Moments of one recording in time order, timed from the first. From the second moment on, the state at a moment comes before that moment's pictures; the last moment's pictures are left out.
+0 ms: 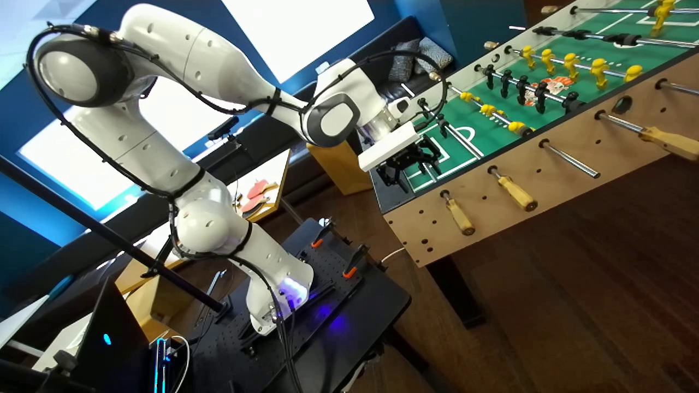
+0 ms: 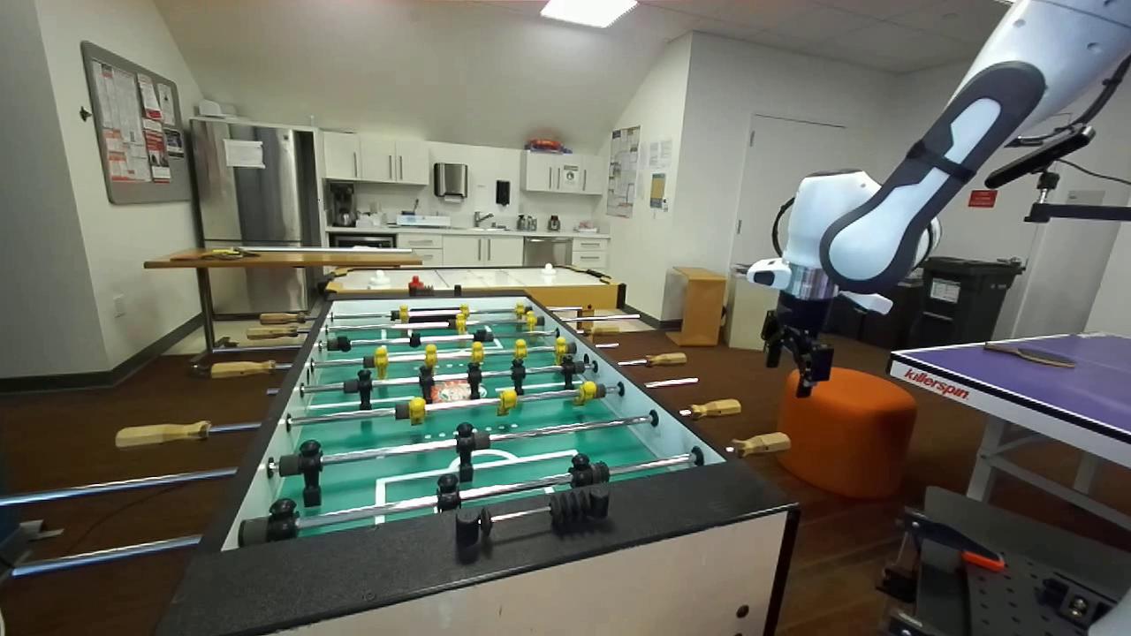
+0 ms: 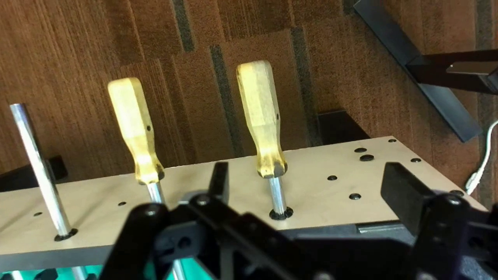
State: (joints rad) arm -0.21 0.03 -0.29 -2.61 -0.35 2.77 -1.01
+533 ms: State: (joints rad) arm -0.28 0.18 -0.26 -2.61 -0.23 2.90 -1.27
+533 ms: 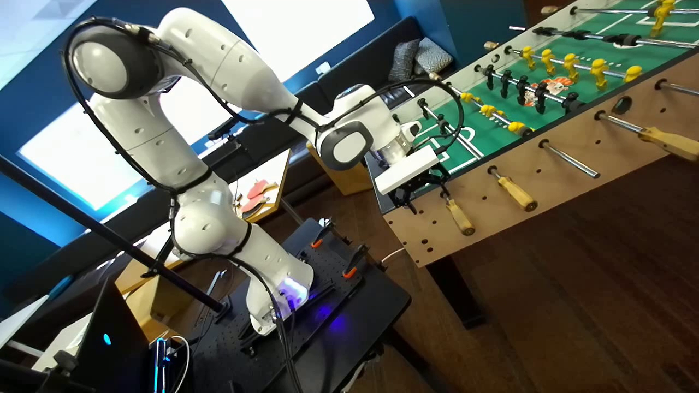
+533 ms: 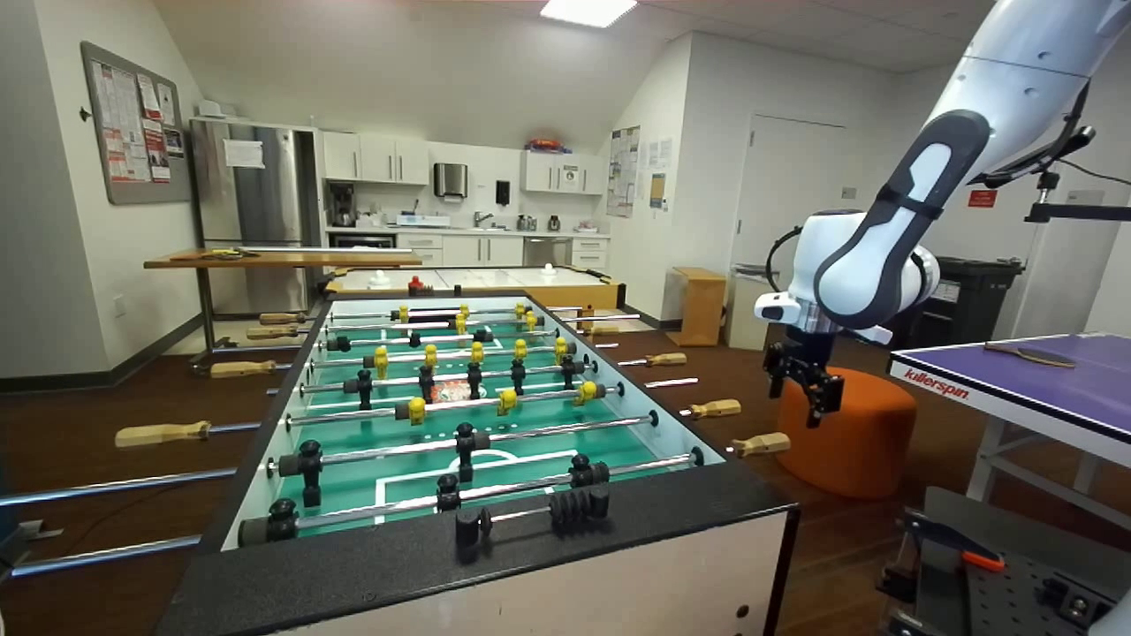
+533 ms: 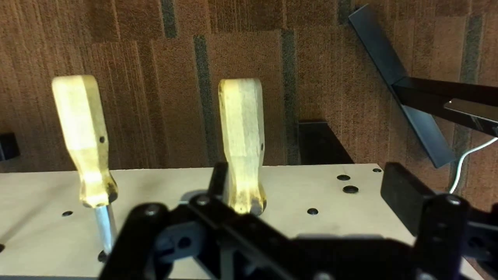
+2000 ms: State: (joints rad) arm -0.39 0.47 -0.13 -2.39 -0.20 2.89 -1.29
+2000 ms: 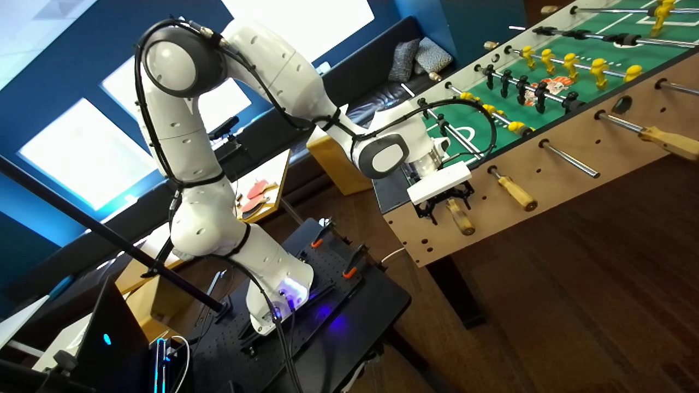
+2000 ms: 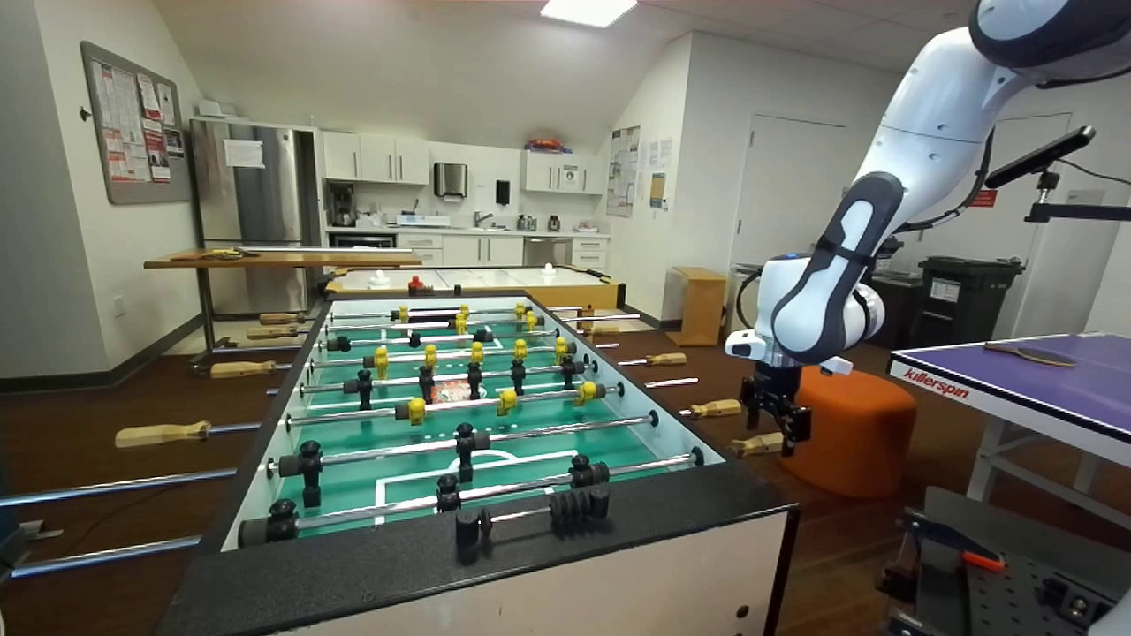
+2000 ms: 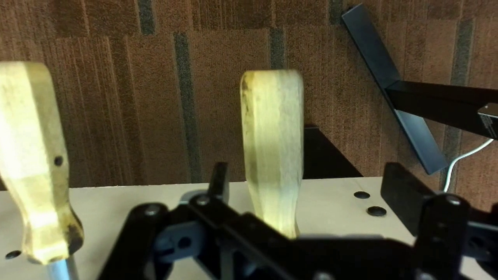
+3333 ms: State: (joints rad) arm -0.42 0.53 -0.13 -2.33 -0.21 2.89 -1.31
